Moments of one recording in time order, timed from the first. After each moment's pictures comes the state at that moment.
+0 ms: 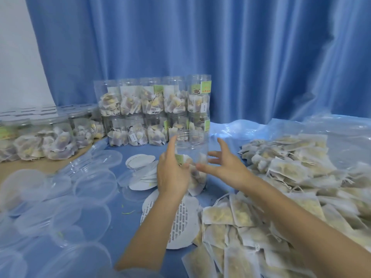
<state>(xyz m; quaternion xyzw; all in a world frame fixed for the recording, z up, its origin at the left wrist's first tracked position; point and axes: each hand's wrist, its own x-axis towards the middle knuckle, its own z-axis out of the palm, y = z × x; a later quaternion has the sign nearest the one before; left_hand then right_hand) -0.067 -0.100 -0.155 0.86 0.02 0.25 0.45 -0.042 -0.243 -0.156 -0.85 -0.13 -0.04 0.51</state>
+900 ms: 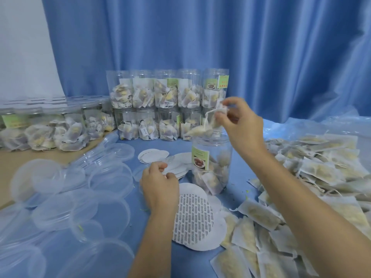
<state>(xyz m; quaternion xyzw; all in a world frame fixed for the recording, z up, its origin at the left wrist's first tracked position) -0.068 -0.038 -0.193 0.80 0.20 0.32 0.46 -0.023 -0.195 -0.098 -0.78 -0.15 -0.36 0.49</state>
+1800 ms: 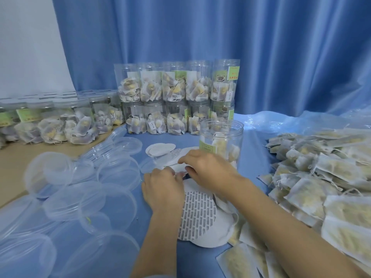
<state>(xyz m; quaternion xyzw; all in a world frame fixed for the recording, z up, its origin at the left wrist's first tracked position) -0.068 -0.031 -0.207 0.93 0.21 0.23 0.18 -0.032 -0.144 -0.172 -0.88 -0.40 -0.24 0.10</state>
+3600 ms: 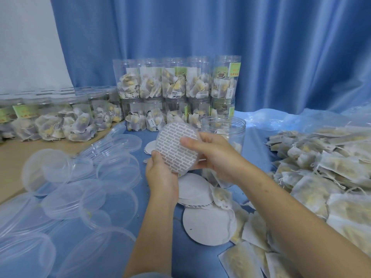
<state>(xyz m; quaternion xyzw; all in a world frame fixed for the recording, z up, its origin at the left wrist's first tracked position) -0.061 -0.033 -0.179 0.36 0.11 0.23 0.90 -0.044 -0.146 -0.140 -0.68 -0.23 0.12 0.68</state>
